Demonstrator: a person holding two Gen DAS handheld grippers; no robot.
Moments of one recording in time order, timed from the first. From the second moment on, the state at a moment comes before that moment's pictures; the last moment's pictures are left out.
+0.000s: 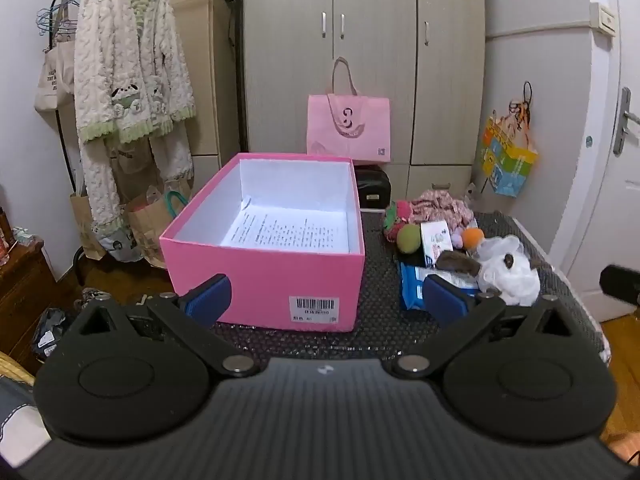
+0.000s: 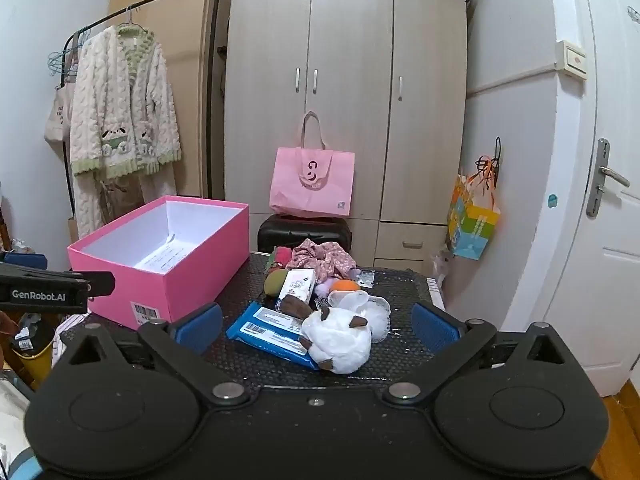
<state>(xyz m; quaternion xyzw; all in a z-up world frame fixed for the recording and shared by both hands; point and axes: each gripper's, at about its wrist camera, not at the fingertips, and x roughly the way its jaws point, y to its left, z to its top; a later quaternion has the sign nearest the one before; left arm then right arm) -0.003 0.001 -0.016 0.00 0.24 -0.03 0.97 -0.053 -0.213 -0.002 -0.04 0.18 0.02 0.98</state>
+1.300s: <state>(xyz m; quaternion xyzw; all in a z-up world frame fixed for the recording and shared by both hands) -0.017 -0.014 -0.051 0.01 0.22 -0.03 0.98 -0.061 -0.228 -0.036 0.00 0.18 0.04 0.98</state>
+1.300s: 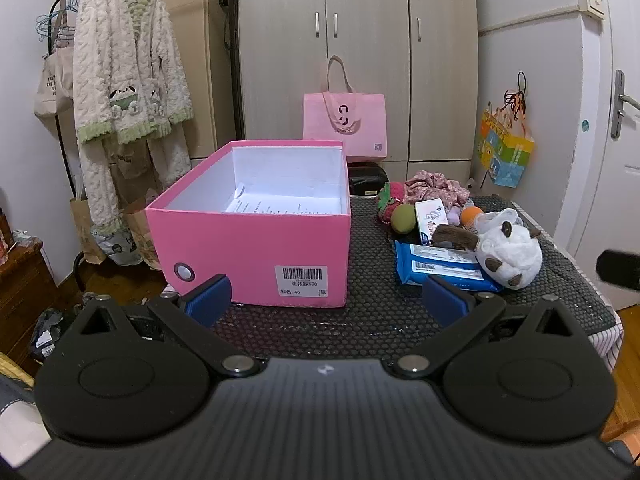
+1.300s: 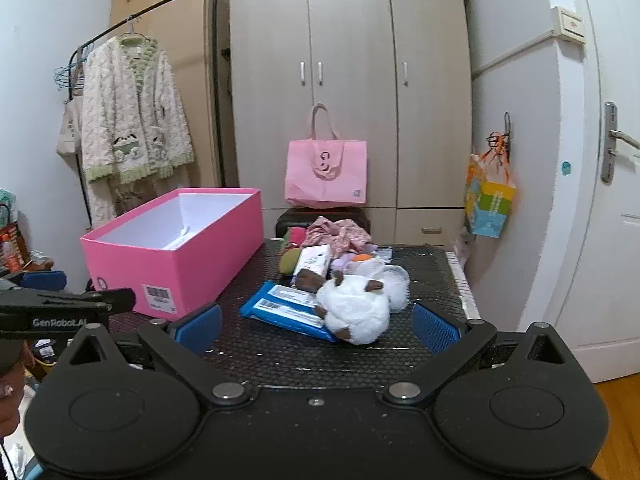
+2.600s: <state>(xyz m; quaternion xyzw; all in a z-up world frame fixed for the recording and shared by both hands) -0.018 -0.019 -0.070 0.02 0.20 0.00 0.98 -0.059 -0.229 -0.045 -0.03 0.17 0.01 0.99</state>
